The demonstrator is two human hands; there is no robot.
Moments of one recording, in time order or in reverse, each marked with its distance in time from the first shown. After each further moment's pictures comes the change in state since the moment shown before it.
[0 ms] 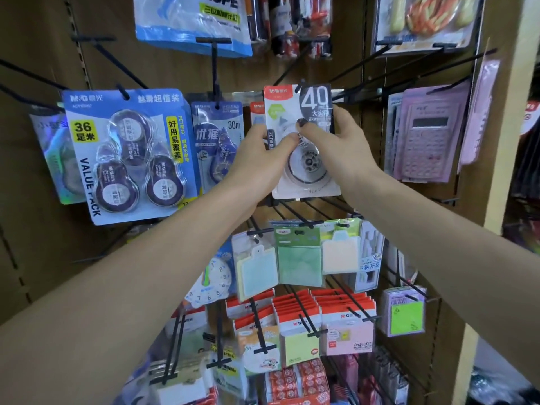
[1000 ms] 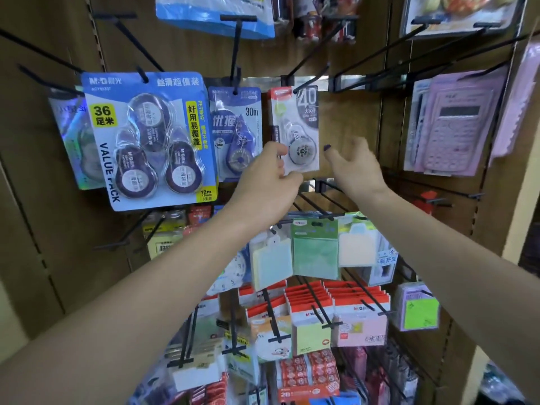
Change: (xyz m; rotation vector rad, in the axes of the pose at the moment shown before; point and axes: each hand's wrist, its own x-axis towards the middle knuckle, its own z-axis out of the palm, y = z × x) left_hand -0.031 -0.026 -0.016 0.289 -0.101 -0.020; right_hand 0.011 0.056 0.005 -0.420 0.055 0.199
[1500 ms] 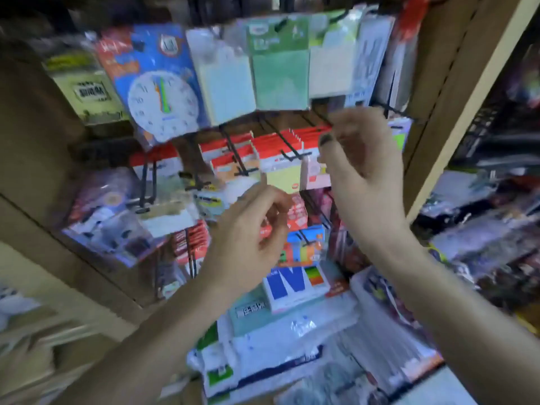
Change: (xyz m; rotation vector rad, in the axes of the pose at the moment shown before) left_hand -0.231 -0.133 0.084 0.039 -0.166 0.350; right_hand -0.251 0.114 -0.009 0.237 0.090 -0.132
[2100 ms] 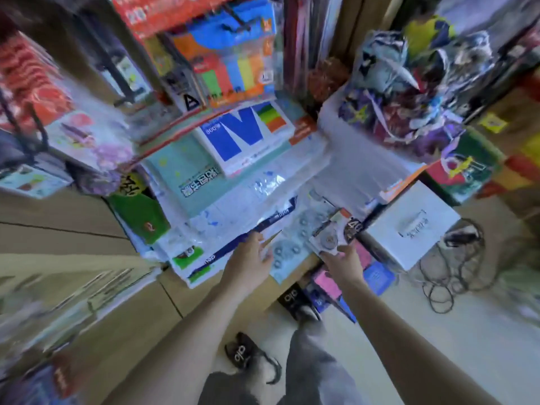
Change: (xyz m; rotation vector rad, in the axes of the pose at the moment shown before) left_hand -0.336 -0.131 0.244 -0.089 -0.982 -0.931; right_hand -0.468 0.331 -0.068 -0.345 0.088 1.670
